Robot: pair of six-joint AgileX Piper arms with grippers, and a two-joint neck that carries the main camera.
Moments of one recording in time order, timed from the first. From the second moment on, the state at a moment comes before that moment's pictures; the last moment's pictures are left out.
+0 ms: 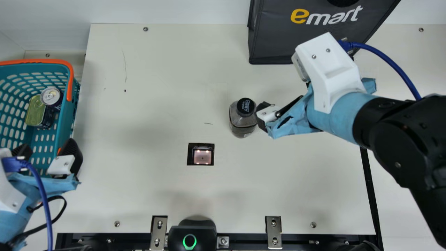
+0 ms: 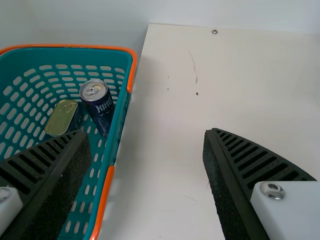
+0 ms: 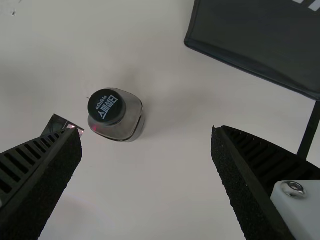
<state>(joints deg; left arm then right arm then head) 5.1 28.3 -29.0 -1.3 39.5 0.0 28.9 72.1 -79.3 -1.5 64.8 1.6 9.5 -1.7</state>
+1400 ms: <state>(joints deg) 5.1 28.3 -29.0 -1.3 39.5 0.0 36.0 78.7 -77.1 -4.8 59.6 5.4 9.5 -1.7</state>
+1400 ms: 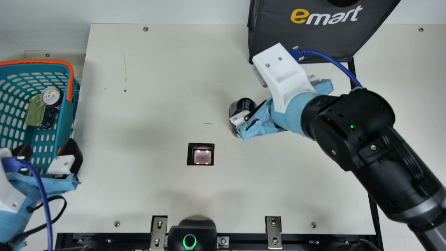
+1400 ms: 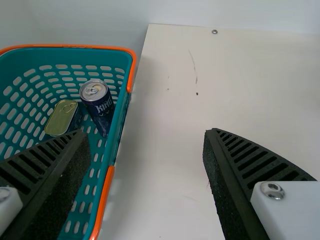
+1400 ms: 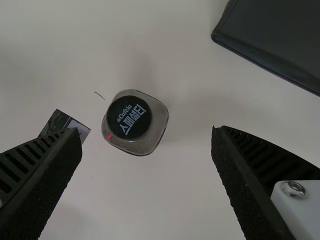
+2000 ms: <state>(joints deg) 5.1 28.3 -29.0 -1.3 39.5 0.0 37.6 83.0 -77.8 -5.3 57.2 5.4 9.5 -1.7</state>
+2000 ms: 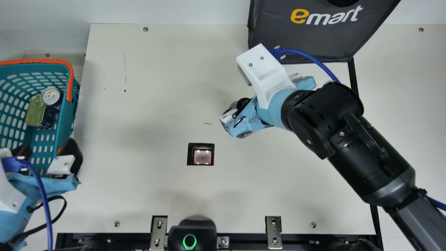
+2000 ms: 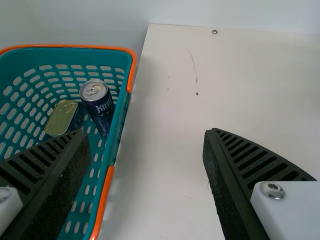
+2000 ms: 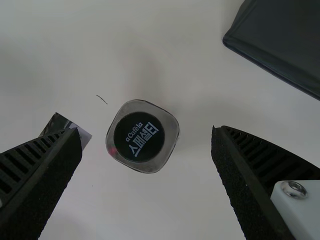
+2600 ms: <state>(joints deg) 5.1 28.3 -29.0 -1.3 39.5 0.0 39.6 86.3 -76.9 -7.2 55.6 7.0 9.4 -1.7</state>
